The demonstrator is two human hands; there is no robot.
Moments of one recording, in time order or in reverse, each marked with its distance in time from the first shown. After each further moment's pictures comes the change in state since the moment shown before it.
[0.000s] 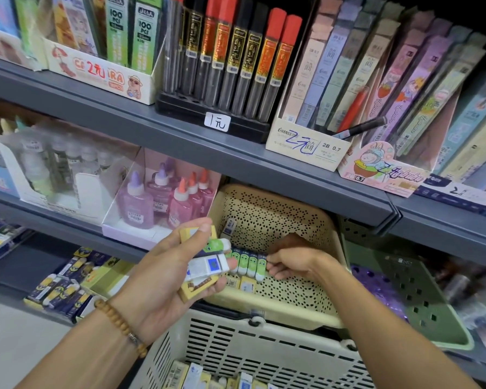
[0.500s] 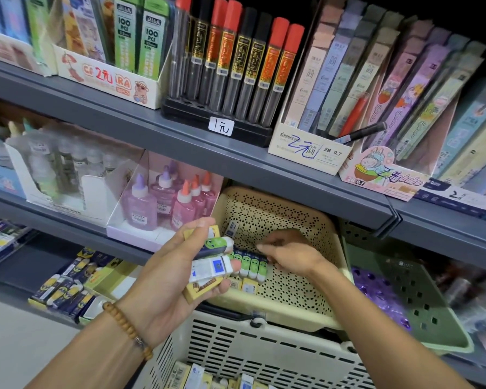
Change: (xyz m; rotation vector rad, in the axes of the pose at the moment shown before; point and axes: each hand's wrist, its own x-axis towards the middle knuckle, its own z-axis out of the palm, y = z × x) left_hand -0.005 0.000 0.004 0.011 -0.006 0.027; right_hand -0.017 -0.010 0.012 -0.207 0.268 -0.249
